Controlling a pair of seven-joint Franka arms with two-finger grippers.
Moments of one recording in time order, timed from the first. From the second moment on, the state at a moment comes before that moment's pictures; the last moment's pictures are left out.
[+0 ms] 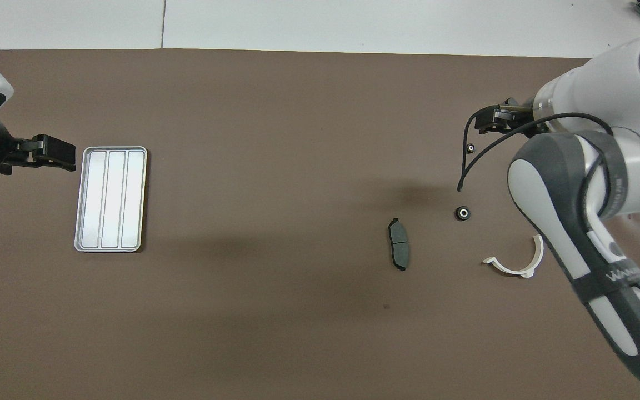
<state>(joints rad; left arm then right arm) -0.06 0.03 -0.03 -1.62 0.04 1.68 -0.09 0.08 0.08 0.00 -1.64 -0.05 1.85 0.26</state>
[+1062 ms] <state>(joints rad) -0.06 0.03 -0.03 -1.62 0.04 1.68 -0.09 0.08 0.02 0.00 -1.61 -0.03 1.59 0.20</state>
